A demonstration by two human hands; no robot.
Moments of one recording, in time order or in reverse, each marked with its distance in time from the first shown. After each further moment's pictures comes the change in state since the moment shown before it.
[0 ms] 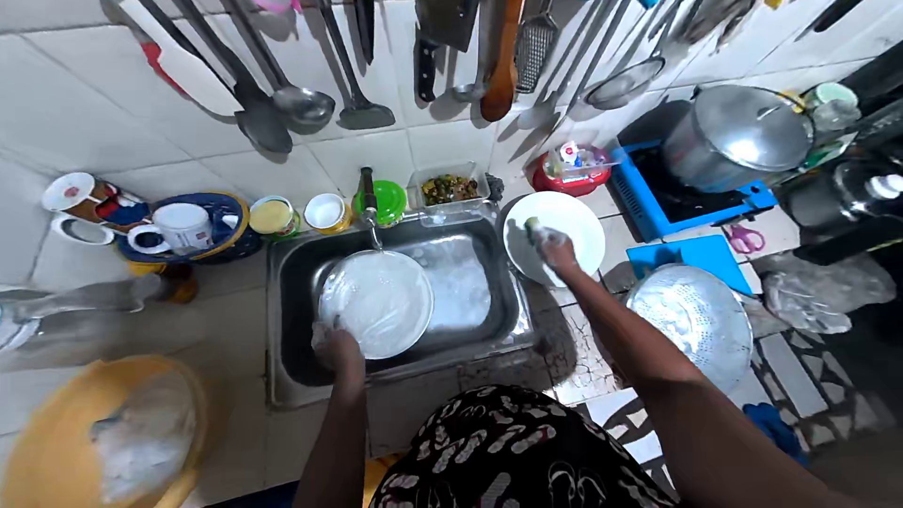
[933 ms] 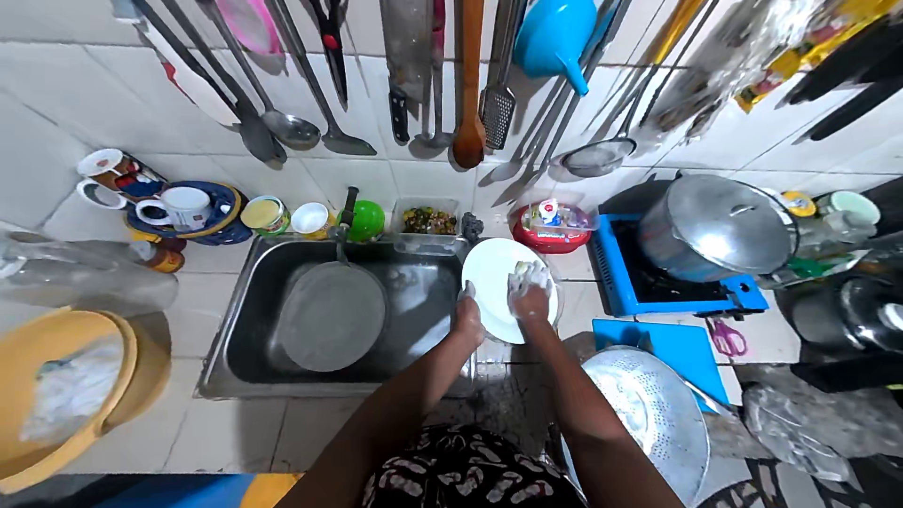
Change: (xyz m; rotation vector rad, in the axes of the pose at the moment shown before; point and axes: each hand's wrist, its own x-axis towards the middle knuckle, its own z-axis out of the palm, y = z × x) left_hand -0.268 0.181 0.212 -0.606 -0.717 -0.457; right_hand 0.052 0.055 -0.027 -0.522 -0.039 -0.017
